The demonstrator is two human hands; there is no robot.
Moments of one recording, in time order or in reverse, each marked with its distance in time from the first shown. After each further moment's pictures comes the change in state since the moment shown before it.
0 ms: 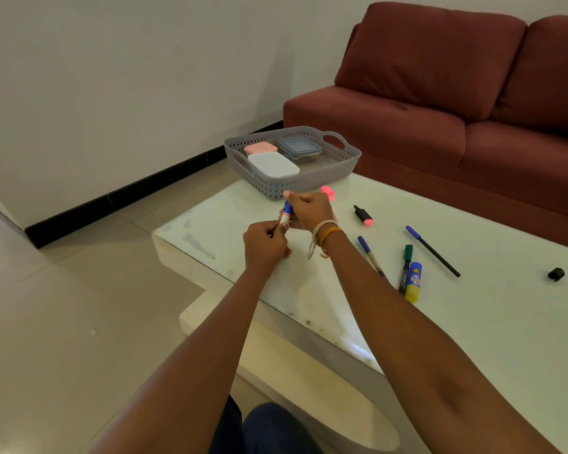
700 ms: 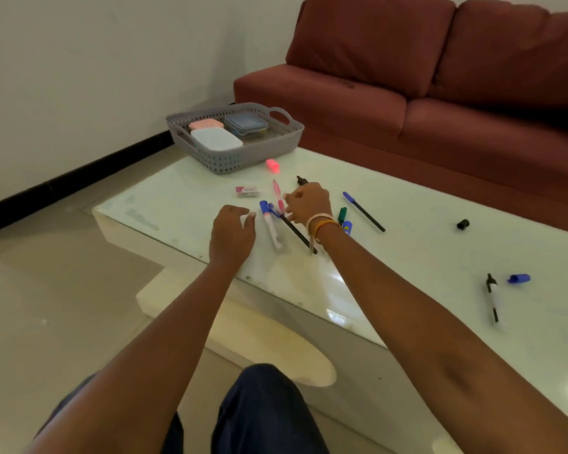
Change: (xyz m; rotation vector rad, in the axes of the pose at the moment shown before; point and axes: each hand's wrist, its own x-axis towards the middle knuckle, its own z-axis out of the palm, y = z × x) left_hand -0.058 0.010 0.026 0.331 -0.013 0.161; right_hand -0.051 0.025 -0.103 -0.564 0.163 -0.033
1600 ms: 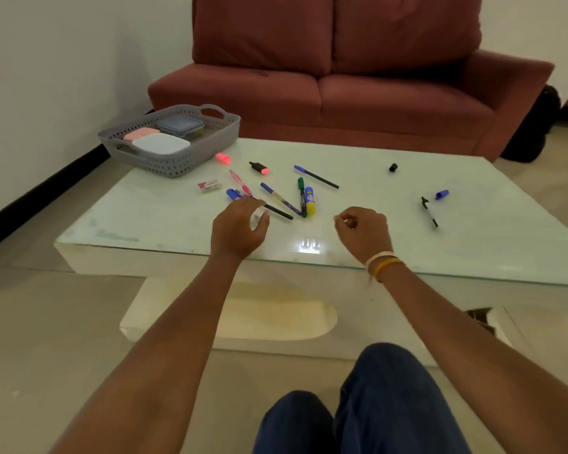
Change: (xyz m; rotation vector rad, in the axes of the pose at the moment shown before) left_hand -0.029 0.018 -0.016 0.046 -0.153 0.661; right_hand -0.195 0.074 -0.075 -0.177 0.495 0.046
